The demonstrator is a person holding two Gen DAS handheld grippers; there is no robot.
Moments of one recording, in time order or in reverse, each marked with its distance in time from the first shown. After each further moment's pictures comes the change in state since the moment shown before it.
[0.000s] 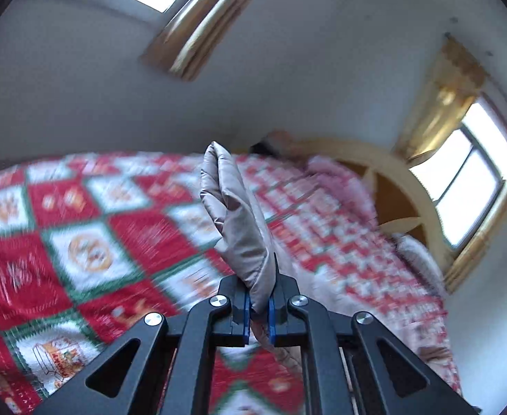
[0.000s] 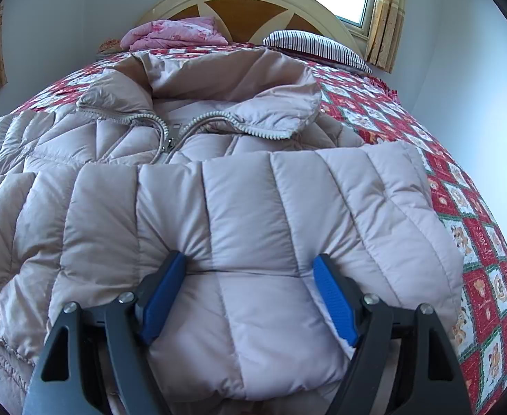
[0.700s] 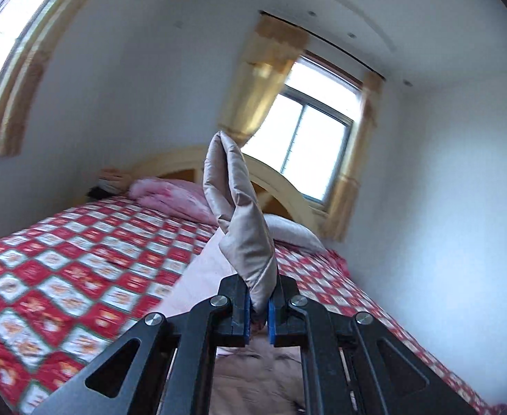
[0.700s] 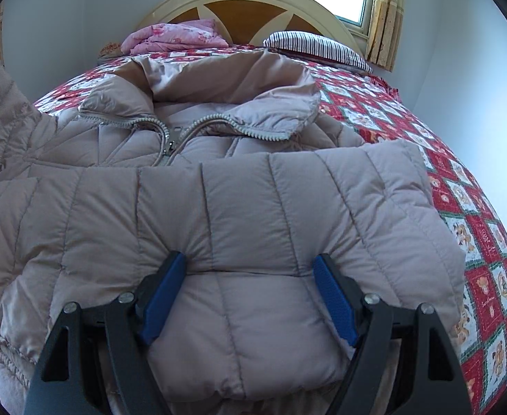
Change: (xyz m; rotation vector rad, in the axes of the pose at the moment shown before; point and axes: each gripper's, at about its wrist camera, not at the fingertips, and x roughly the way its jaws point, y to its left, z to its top) left arm -0.078 -0.279 -0.074 0.396 -0.005 -0.544; right arm -0.001 -0.002 0.001 0.015 -0.008 0.018
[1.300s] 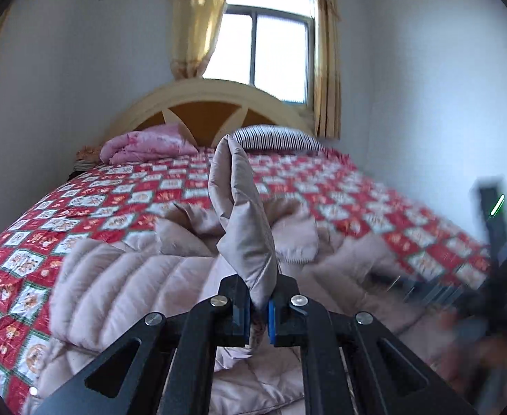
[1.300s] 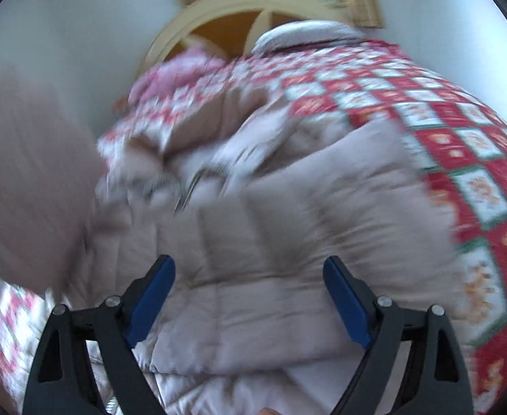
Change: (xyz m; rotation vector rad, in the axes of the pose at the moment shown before) left arm 0.107 -0.099 -0.170 0.317 0.295 0.058; right arm -0.040 -0.084 0.008 0.329 -0.054 0.271
